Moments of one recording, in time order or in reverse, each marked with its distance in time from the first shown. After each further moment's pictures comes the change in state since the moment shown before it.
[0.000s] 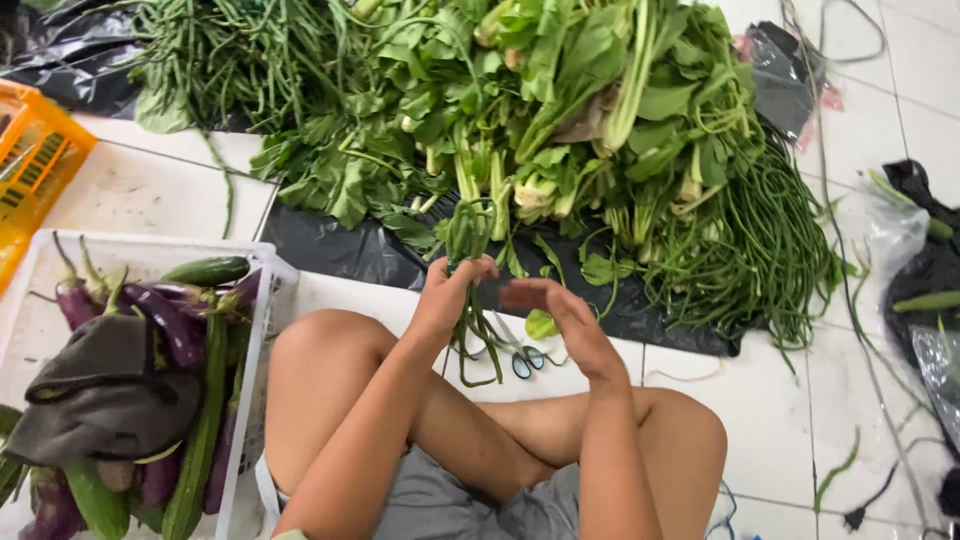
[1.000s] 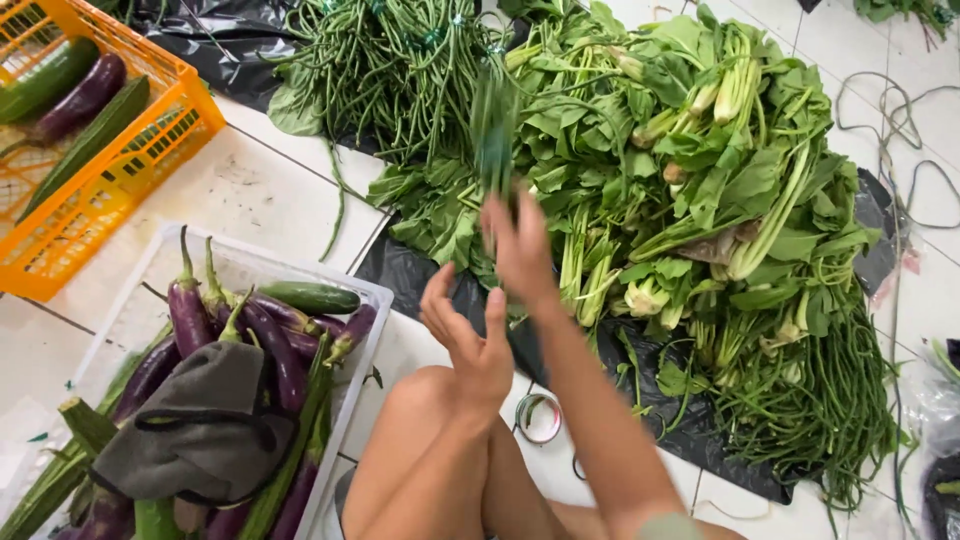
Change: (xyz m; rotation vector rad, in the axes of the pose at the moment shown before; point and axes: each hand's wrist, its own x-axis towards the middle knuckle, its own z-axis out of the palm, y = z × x) left_hand 0.022 0.034 -0.082 0.217 0.919 0.595; right_hand 0.262 -0.042 0.199 -0.344 0.130 -0.246
